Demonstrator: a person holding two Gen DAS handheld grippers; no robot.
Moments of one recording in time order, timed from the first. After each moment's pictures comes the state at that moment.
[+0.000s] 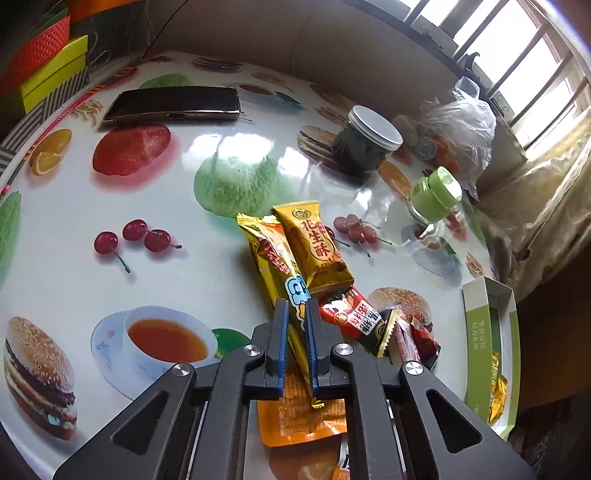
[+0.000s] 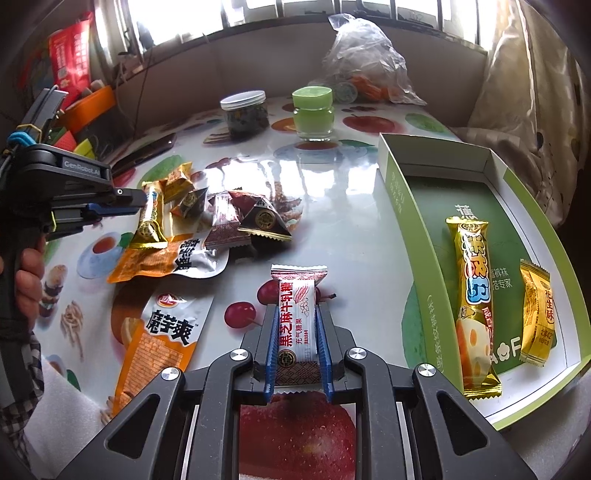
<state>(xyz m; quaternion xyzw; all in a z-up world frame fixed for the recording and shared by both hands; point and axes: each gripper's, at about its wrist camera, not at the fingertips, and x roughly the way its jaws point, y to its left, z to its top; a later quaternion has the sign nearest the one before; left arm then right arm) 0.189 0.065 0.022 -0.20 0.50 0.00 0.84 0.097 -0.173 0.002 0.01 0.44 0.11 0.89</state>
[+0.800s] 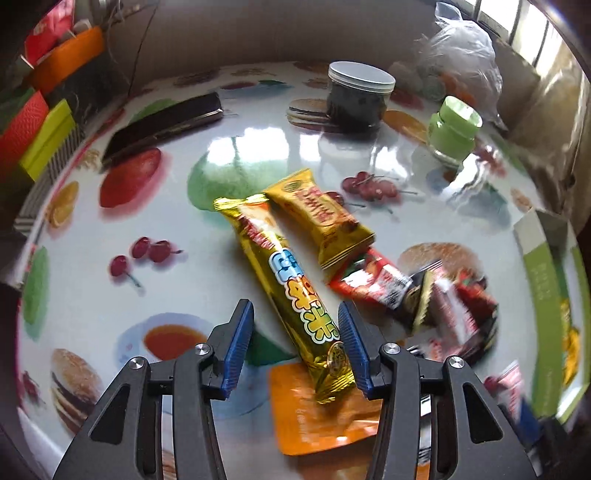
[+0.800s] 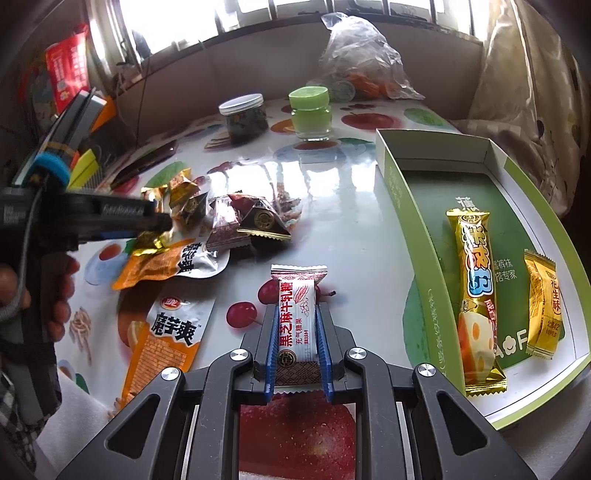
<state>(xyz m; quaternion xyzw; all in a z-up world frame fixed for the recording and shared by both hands) 0.192 0.027 0.008 -0.03 0.53 0.05 0.85 0.097 -0.185 0.001 0.04 0.43 0.12 0.89</state>
